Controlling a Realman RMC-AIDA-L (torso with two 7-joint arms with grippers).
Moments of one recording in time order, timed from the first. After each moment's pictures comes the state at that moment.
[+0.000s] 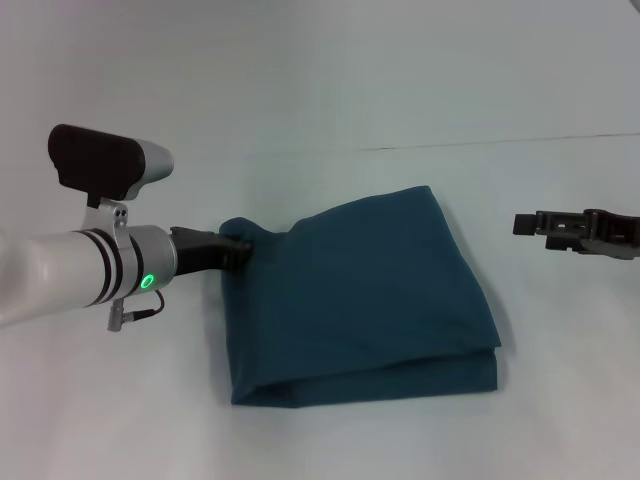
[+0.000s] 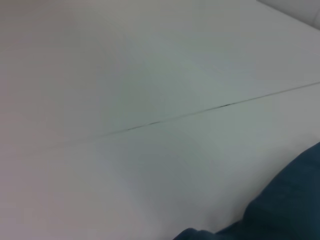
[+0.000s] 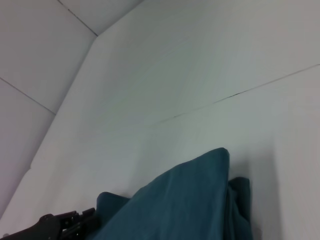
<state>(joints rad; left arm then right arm) -0.79 -2.16 1.13 0.49 2.04 0.57 -1.96 0.59 1.93 -0.49 -0.63 -2.21 -1.38 2.19</state>
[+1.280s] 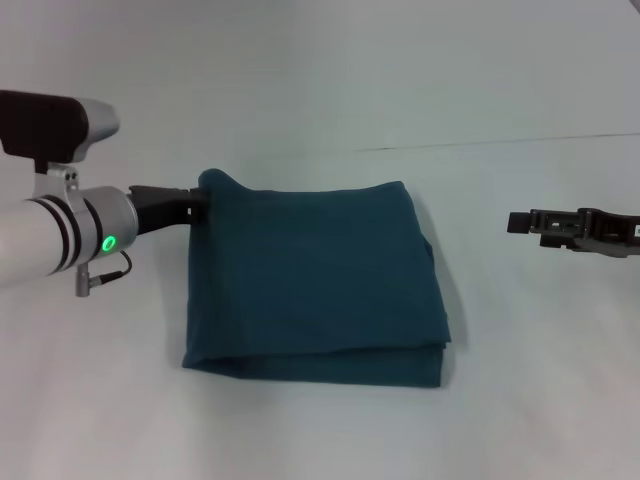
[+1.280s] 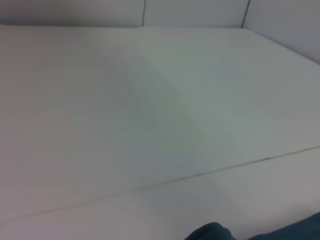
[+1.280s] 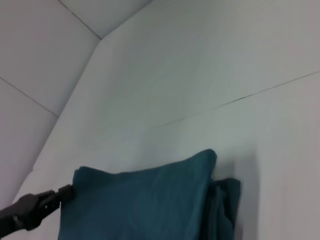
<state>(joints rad) -0.75 -2.16 1.03 0.62 2.06 0.57 -1.98 0.59 1.94 -0.48 -0.62 -2.20 -1.37 2.17</state>
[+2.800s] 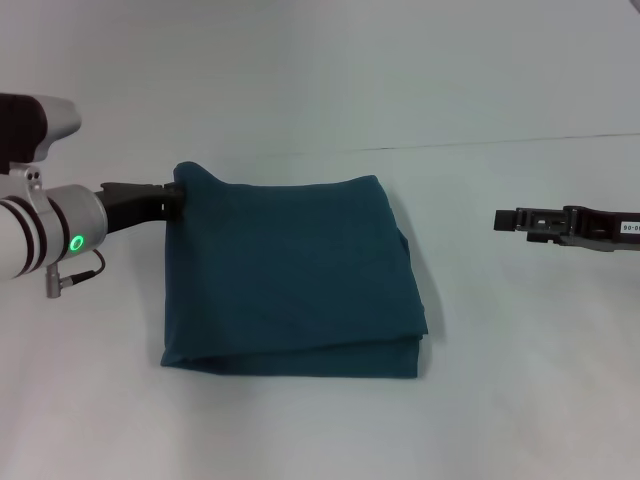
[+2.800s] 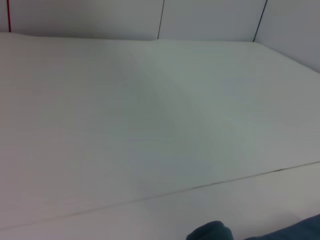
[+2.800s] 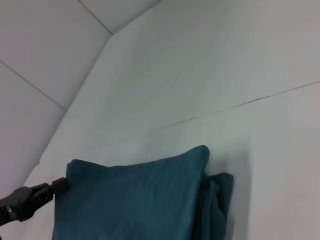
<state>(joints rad) -0.70 -2.15 1.00 0.69 2.07 0.63 -1.98 0.61 1.95 -0.49 -0.62 -2.20 -1.36 2.14</state>
